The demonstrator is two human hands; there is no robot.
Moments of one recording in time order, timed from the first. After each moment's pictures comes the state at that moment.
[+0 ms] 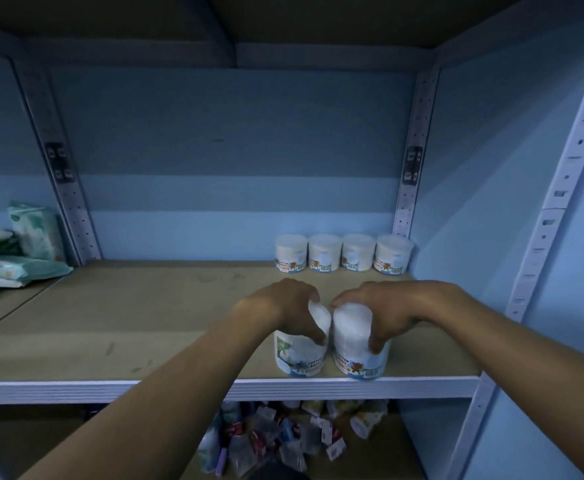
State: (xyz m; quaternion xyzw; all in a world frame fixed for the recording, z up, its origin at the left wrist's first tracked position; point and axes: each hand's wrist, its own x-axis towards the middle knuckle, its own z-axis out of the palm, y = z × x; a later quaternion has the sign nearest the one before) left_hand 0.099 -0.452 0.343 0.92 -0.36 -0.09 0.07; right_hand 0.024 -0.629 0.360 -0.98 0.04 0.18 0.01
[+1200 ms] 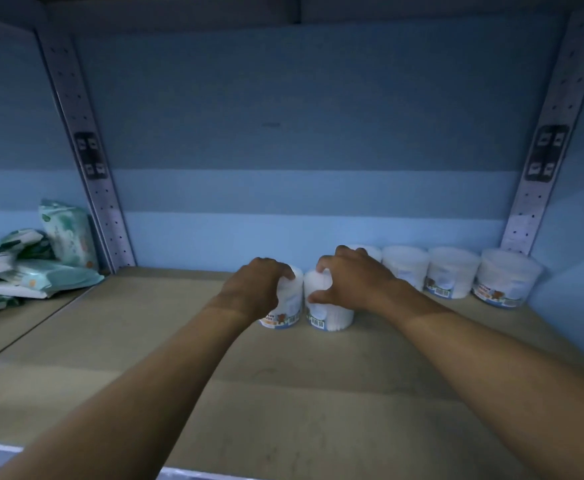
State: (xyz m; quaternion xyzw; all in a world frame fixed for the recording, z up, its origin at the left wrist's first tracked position) left_hand 0.301 -0.378 0.300 0.95 -0.26 0.06 0.13; right_hand 0.262 -0.566 0.303 -1.00 0.00 -0.07 0.05
